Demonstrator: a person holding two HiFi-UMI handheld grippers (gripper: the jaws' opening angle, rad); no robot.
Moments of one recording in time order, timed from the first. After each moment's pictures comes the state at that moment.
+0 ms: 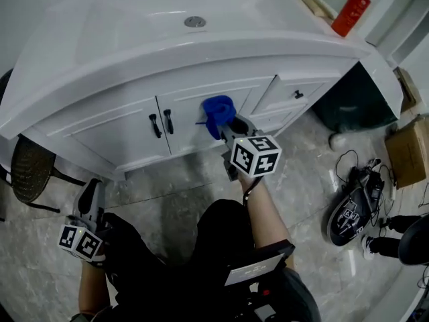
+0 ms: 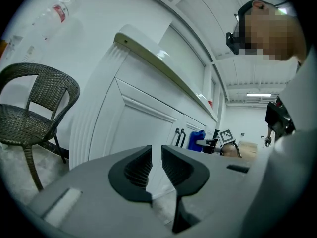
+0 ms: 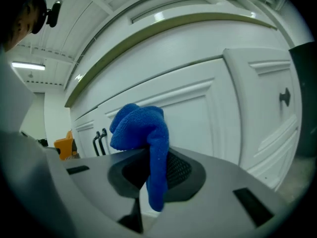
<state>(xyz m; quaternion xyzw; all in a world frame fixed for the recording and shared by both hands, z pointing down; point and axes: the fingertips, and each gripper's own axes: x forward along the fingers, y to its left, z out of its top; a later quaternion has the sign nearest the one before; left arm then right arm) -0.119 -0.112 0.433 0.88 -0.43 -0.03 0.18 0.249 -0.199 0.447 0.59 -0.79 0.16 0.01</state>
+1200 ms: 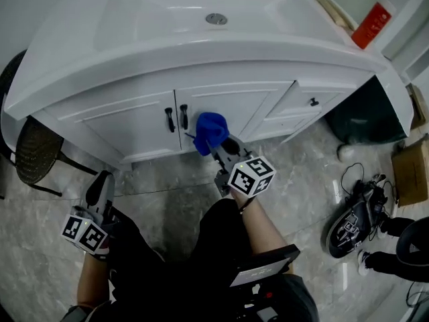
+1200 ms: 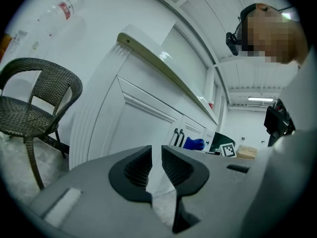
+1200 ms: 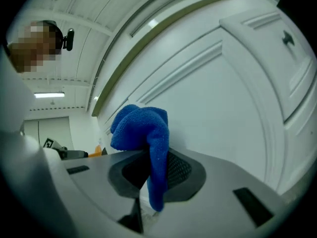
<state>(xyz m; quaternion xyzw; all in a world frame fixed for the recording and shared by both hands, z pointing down) -0.114 -0.102 0.434 0.88 -0.44 -0.04 0.19 0.172 -0.171 0.474 0.47 -0.86 0.19 -0.09</state>
